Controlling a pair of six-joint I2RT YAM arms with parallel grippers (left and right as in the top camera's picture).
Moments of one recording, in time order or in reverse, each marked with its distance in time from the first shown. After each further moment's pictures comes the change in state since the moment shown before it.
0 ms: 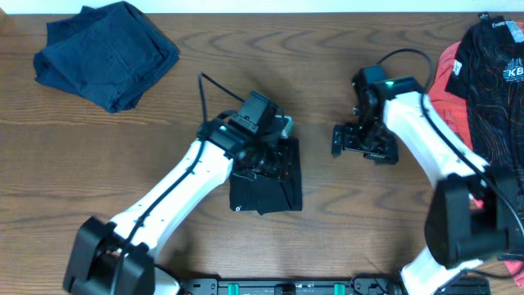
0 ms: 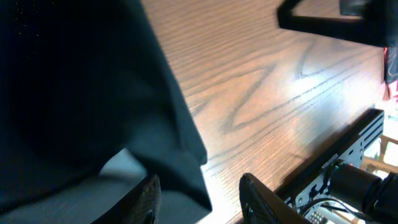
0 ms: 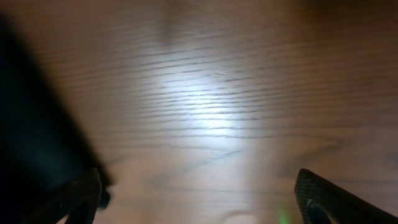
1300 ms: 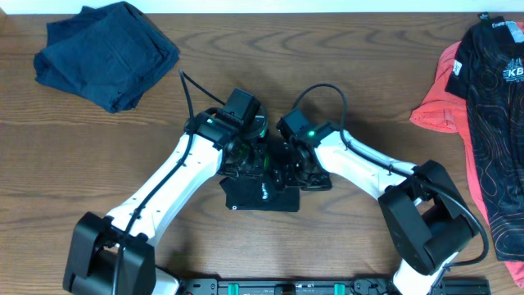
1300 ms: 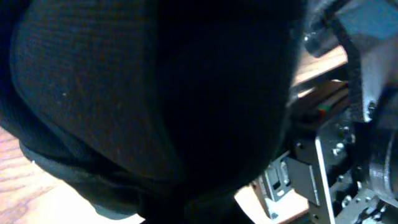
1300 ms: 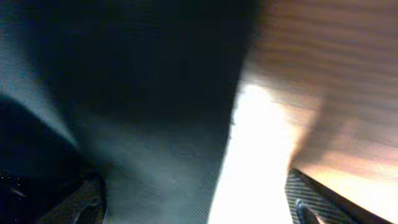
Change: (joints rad) left arm 0.080 0.028 -0.014 -0.087 -0.134 0.001; right arm 0.397 0.090 -0.159 0.277 -0.074 0.165
